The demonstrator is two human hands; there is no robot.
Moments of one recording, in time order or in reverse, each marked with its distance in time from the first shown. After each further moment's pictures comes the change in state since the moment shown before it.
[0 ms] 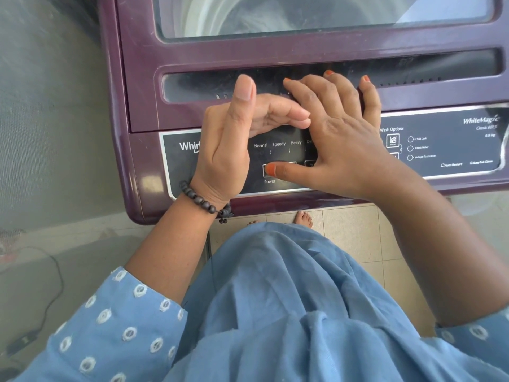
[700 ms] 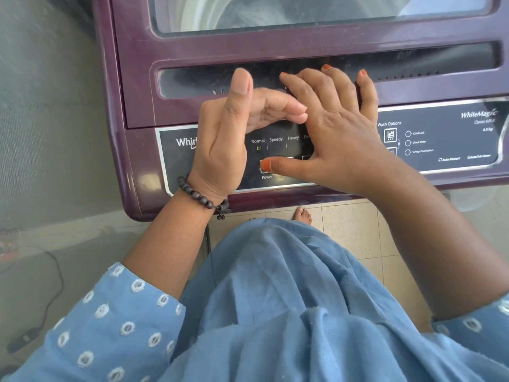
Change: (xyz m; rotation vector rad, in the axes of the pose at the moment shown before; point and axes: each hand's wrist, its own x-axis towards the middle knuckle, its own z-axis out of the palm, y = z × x) left_hand 0.007 0.000 0.002 0.026 0.007 -0.005; right_hand 0.005 0.004 -0.001 -0.012 -0.005 0.022
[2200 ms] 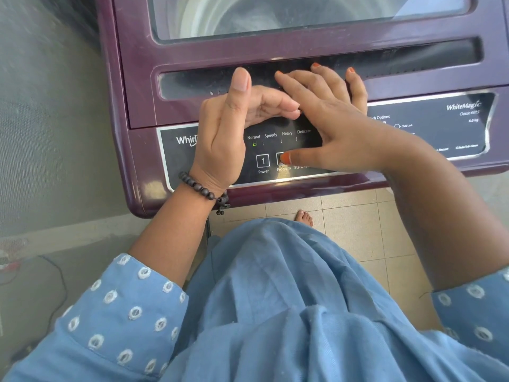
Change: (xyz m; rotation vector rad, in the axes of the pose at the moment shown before) left_hand -0.001 0.004 -0.003 0.055 -0.005 0.050; right_hand 0.004 0.009 -0.025 0.164 -0.199 -0.116
